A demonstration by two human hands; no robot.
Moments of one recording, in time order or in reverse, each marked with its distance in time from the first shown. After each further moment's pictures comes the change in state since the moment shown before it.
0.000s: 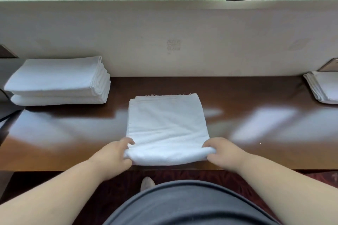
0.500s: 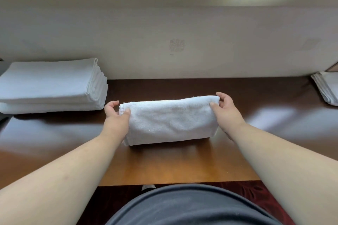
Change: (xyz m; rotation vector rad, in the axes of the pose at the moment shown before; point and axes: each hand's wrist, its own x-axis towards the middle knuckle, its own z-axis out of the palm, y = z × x) left_hand 0.100 0.026 -0.056 -0.926 0.507 -0.324; right_hand 0.097 -0.039 -0.059 0.711 0.536 0.162
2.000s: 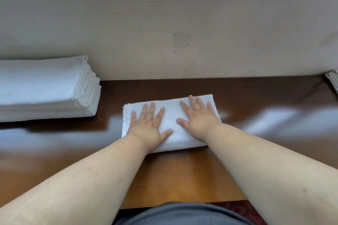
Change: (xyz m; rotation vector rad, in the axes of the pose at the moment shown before) left_hand 0.044 -0.029 0.090 1.263 -0.405 0.582; right_hand 0.058 0.021 0.099 -1.174 -0.303 -0.362
